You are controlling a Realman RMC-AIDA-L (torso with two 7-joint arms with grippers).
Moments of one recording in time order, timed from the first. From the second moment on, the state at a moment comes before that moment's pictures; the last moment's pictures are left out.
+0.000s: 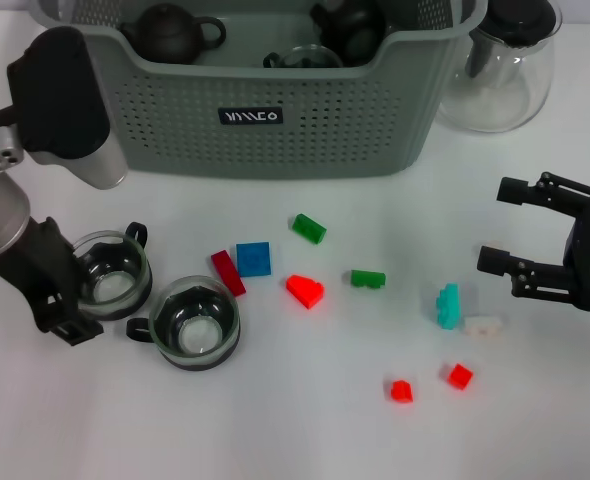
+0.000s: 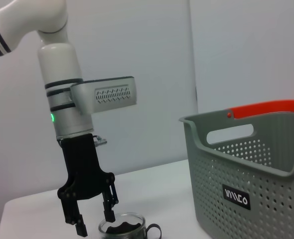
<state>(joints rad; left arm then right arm) -0.45 -2.16 1.35 1.57 2.86 1.84 -2.09 0.33 2.06 -0.72 -0.66 -1.82 -1.76 1.10</state>
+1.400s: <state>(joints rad) -0.50 -2.16 1.46 1.42 2.86 1.77 -2.14 0.35 2.05 -0.70 -0.63 -1.82 -1.75 1.10</state>
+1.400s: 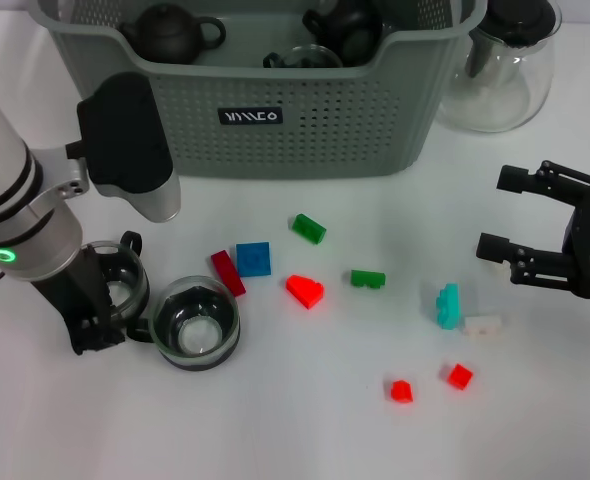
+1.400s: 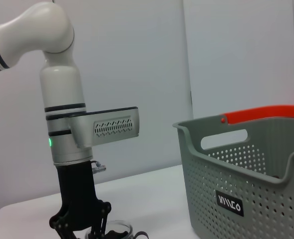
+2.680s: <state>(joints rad) -0.62 -2.05 0.61 1.03 1.72 1.93 -1.77 0.35 2.05 -0.70 -0.63 -1.82 -1.75 1.10</state>
